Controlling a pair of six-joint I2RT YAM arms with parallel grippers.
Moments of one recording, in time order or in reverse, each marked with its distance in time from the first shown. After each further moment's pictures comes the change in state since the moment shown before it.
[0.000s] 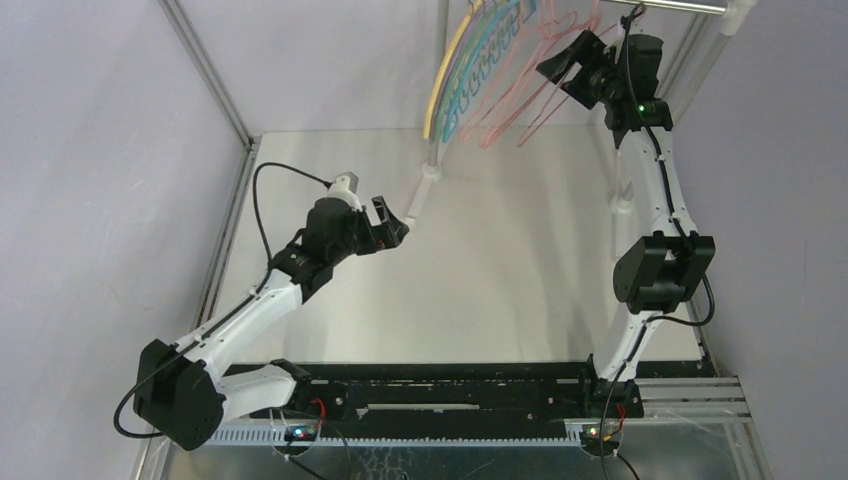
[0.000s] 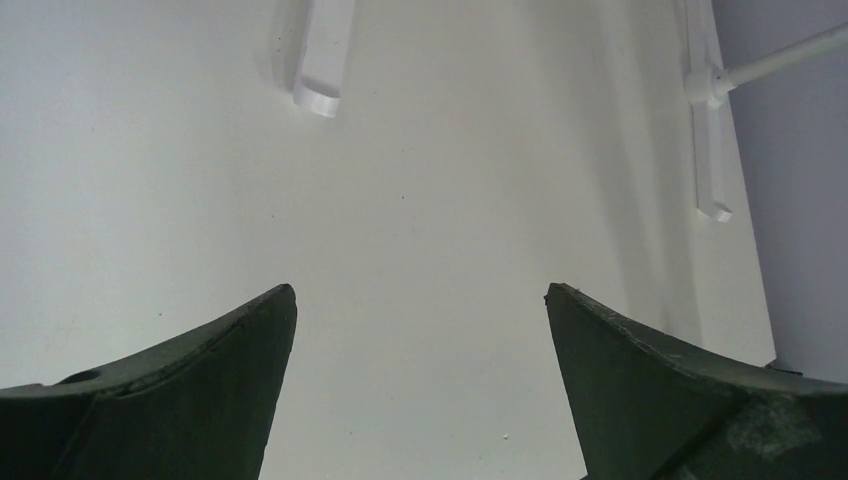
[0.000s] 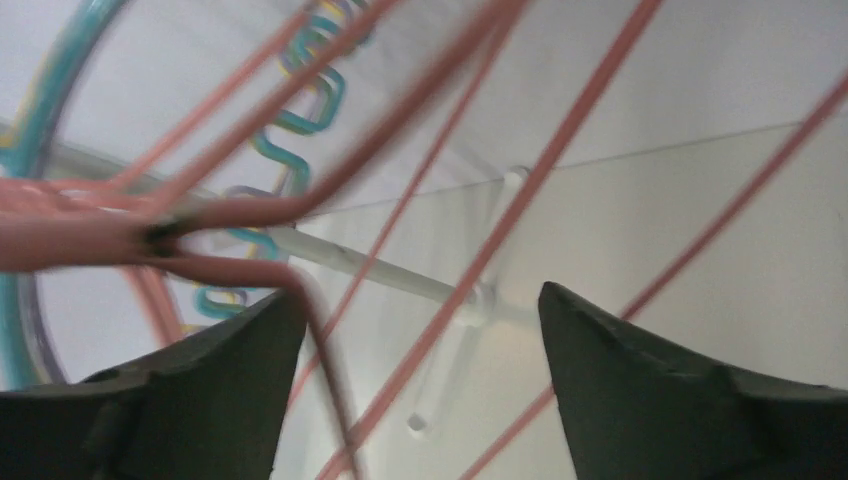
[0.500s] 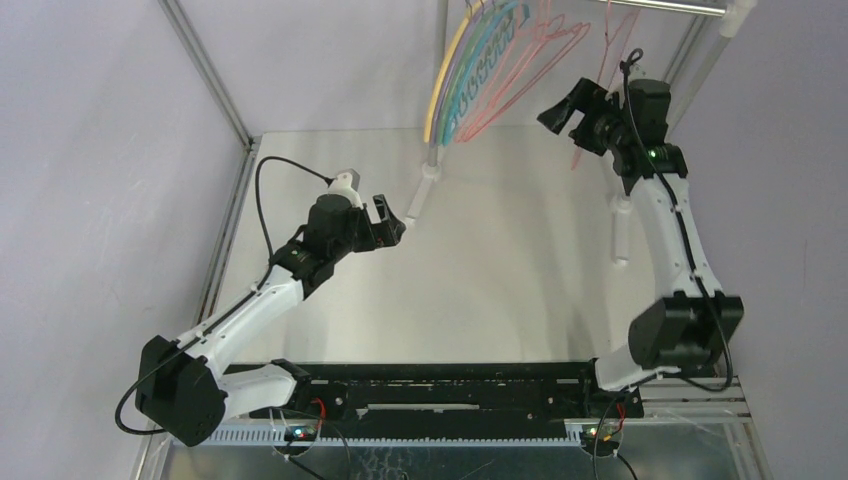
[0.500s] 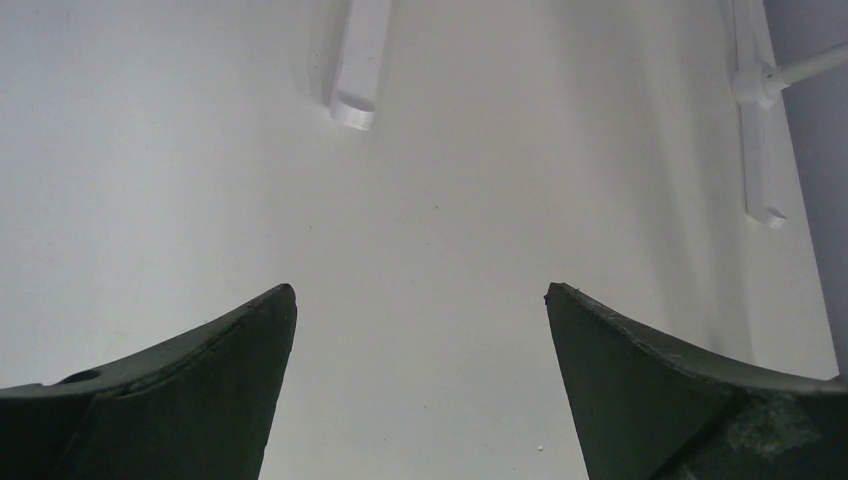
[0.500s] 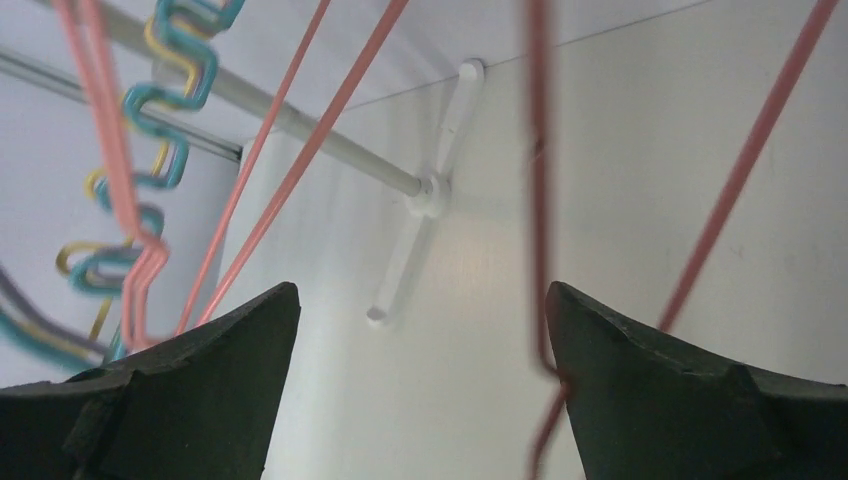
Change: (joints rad) left arm 0.000 0.032 0.039 -0.028 -0.049 0.069; right arm 0.015 -0.322 -0.414 -0.065 0.027 -0.111
